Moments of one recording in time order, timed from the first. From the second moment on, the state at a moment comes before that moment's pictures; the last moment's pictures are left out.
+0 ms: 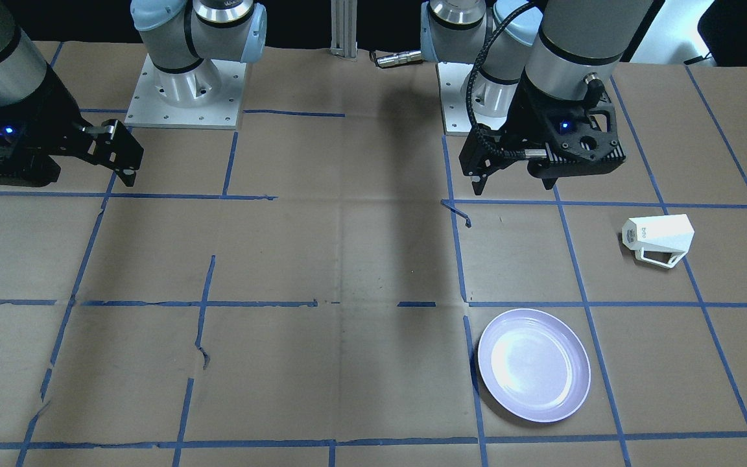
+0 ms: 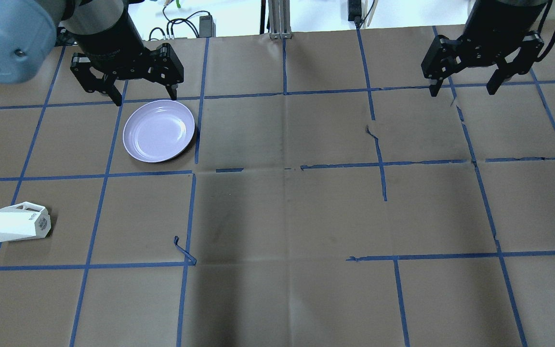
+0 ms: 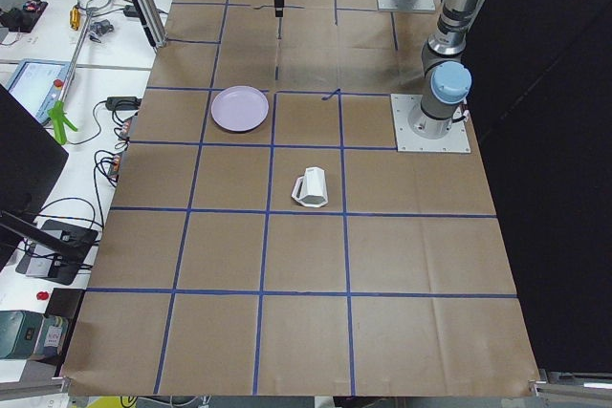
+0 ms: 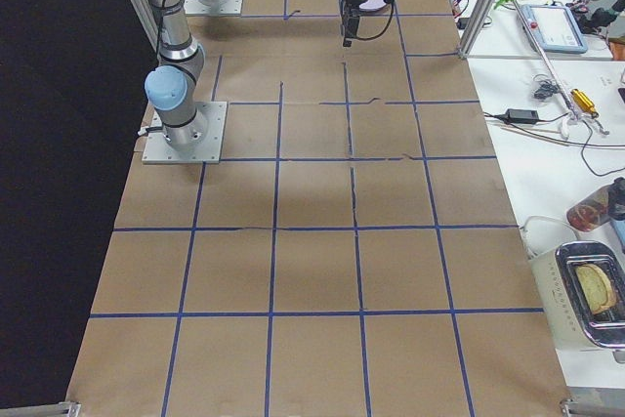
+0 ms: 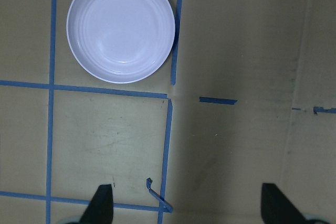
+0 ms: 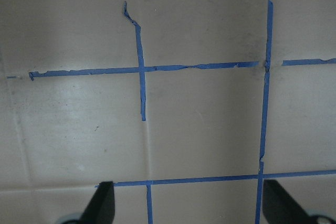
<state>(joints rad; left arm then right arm) -1.63 -1.66 -1.45 -1.58 1.60 -0.15 1.47 -1.48 1.43 -1.44 -1.60 -0.06</state>
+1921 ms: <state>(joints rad) -0.70 -1.67 -1.48 -1.60 1.61 1.02 1.47 -1.48 1.43 -1.44 -1.60 -0.06</state>
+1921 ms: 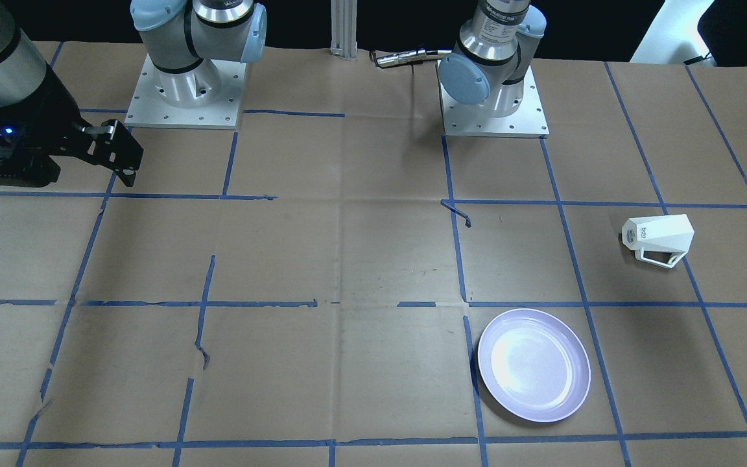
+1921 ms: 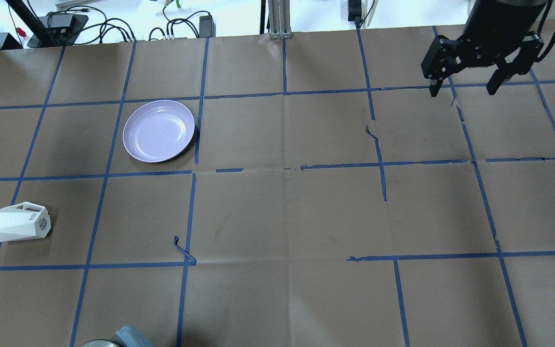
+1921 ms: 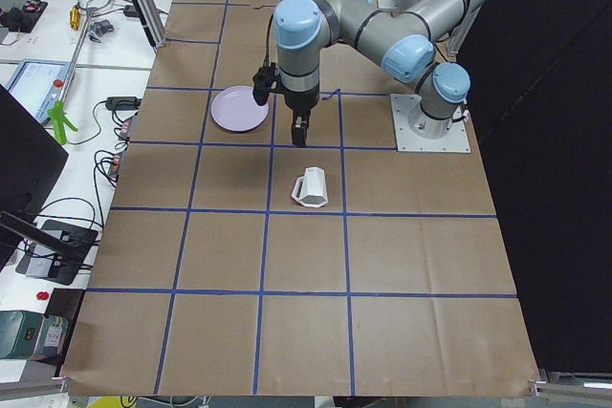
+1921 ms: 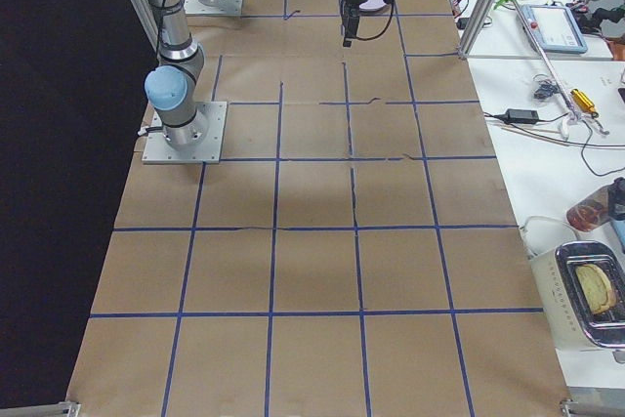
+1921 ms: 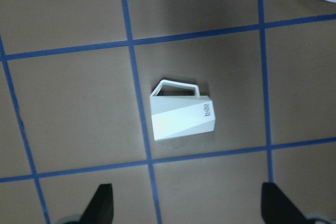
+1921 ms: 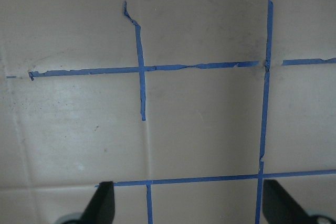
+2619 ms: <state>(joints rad) -0.50 -1.87 -1.48 -1.64 1.44 1.19 1.47 -1.48 1.43 -1.44 -1.60 -0.06</state>
